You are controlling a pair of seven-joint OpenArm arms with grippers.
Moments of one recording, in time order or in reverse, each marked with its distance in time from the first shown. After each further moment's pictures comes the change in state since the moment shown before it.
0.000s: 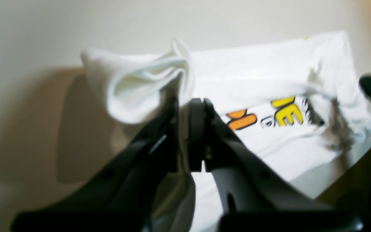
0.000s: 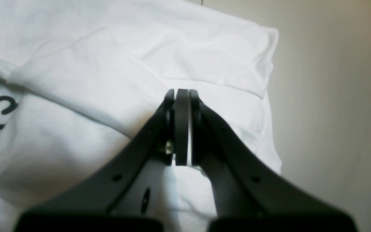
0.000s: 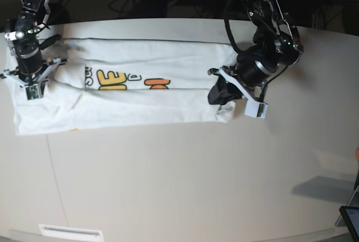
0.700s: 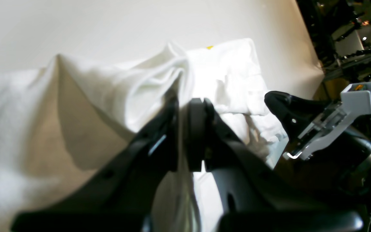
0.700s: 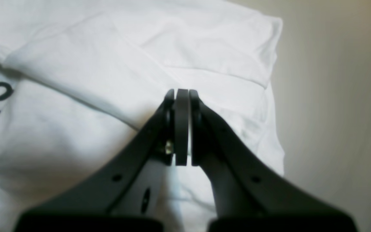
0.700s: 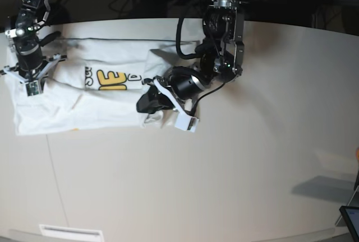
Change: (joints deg) left arm -5.8 4.4 23.9 -14.8 -0.1 7.0 -14.5; right arm -1.2 0.0 0.2 -0.2 0.0 0.0 0.0
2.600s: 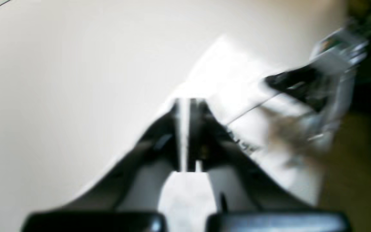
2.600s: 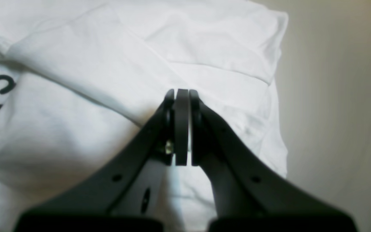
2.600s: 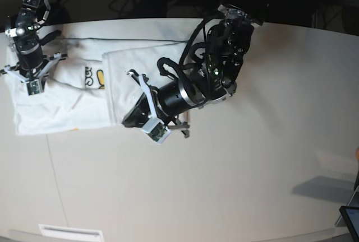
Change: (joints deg) left arm -8.4 -11.3 19.9 10.8 16.0 -0.7 -5.0; right arm -0.4 0.0 0.0 0.0 0.0 0.4 0.1
